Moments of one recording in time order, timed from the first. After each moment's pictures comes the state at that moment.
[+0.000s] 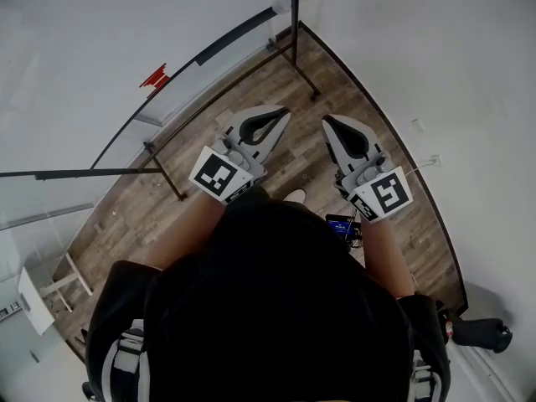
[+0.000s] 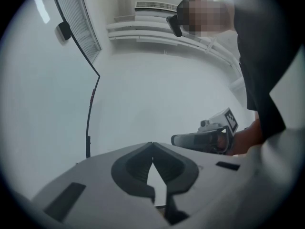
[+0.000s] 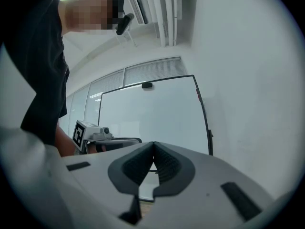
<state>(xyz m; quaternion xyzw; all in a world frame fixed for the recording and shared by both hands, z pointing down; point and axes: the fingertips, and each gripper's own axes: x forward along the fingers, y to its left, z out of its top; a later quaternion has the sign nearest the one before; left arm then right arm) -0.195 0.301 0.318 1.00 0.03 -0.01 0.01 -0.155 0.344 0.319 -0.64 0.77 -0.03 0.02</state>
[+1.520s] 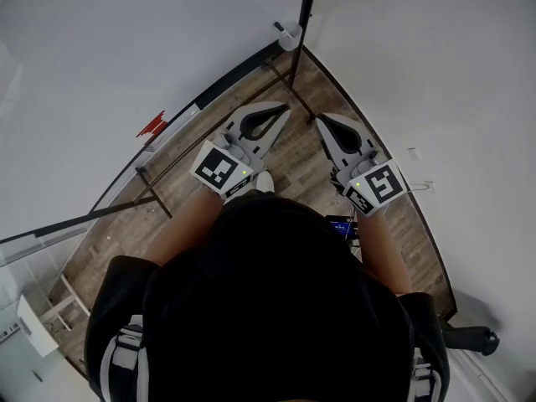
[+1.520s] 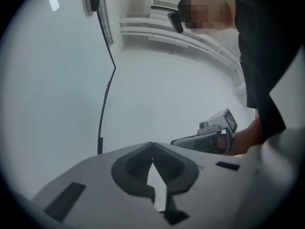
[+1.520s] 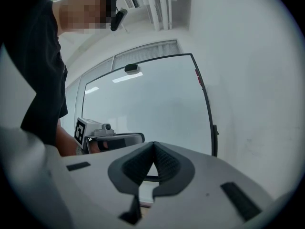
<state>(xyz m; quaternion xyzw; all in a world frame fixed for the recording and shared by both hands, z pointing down) -0.117 0.093 0.334 1.00 0.04 -0.01 0.03 -0.085 0.132 0.344 -0.64 0.77 -0.06 -0.01</state>
